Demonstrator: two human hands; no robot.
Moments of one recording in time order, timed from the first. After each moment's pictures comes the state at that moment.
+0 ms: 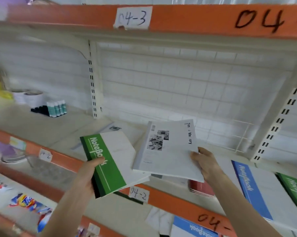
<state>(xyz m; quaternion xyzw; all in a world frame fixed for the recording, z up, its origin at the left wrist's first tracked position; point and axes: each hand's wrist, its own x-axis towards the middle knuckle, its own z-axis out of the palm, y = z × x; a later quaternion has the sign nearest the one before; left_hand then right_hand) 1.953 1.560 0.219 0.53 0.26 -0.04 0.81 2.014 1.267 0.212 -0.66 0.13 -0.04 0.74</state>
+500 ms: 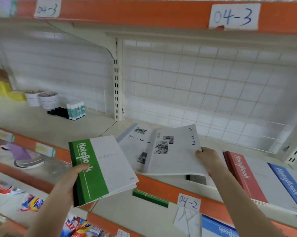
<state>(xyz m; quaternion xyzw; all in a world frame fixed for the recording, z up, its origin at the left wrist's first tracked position) 1.968 1.728 0.211 0.56 0.30 -0.06 0.77 2.050 1.388 0.208 -0.75 0.19 -0.05 0.63</state>
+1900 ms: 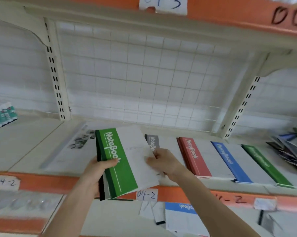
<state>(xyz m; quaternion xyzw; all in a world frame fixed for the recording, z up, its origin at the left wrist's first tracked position) 2.018 1.591 0.203 0.63 0.07 -0.16 0.76 1.996 1.396 0.217 -0.85 0.12 0.05 0.52</state>
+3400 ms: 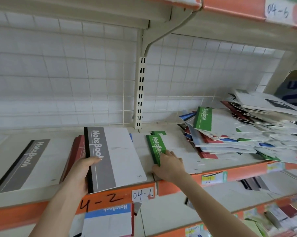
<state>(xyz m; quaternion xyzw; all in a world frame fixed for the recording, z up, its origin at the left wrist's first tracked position) 1.938 1.273 0.208 0.63 0.03 -0.23 0.74 1.868 1.054 0.183 -0.97 0.23 0.03 0.10</state>
